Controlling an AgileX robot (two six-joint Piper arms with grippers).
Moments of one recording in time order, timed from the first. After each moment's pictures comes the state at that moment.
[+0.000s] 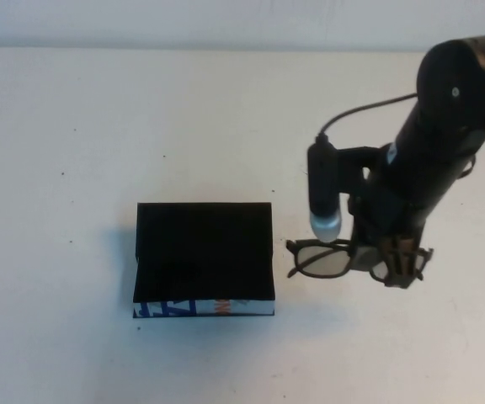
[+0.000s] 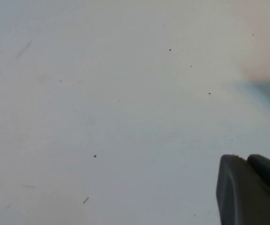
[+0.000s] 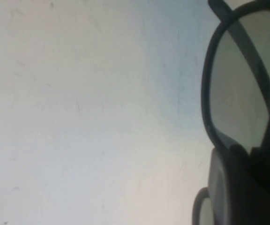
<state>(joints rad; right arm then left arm) 0.50 1.72 -1.42 0.18 1.22 -1.10 -0.07 -0.01 0.03 0.05 0.37 -0.02</state>
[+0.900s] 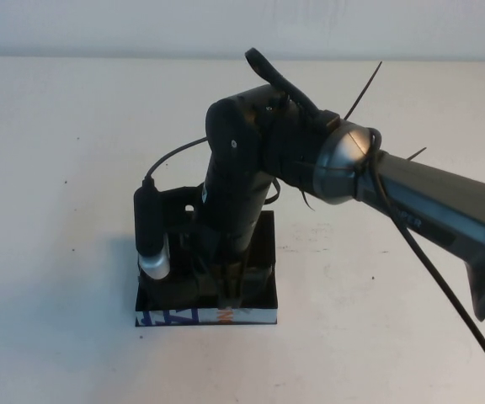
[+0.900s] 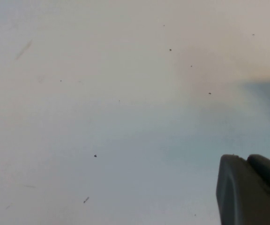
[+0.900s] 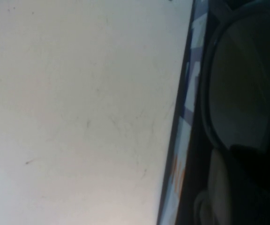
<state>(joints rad) 0.78 2.15 -1.93 0.22 1.22 -1.04 -0.07 -0.01 0.03 0.05 0.37 -0.02</state>
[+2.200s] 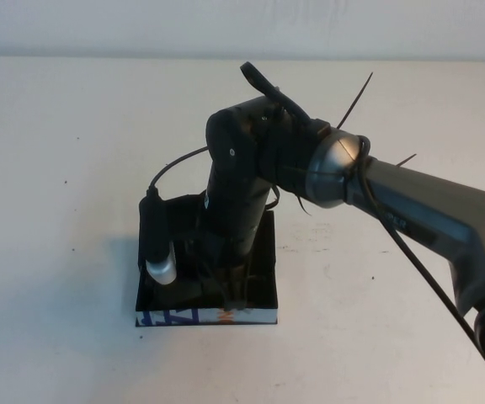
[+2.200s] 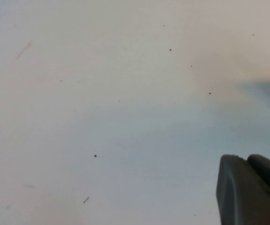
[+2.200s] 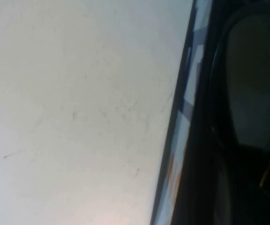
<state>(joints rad) 0.77 2.19 -1.94 0.21 1.22 -1.09 -0.07 -0.01 0.03 0.05 0.37 -0.02</state>
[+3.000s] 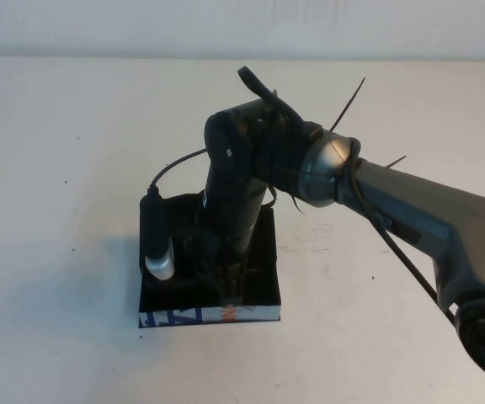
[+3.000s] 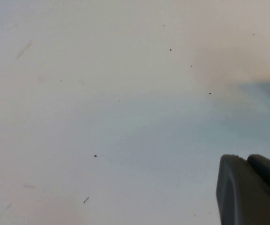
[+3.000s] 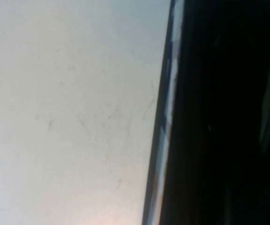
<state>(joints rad) 0.76 2.25 -1.99 0.22 1.22 -1.08 -0.07 -0.01 0.03 0.05 0.37 -0.02</state>
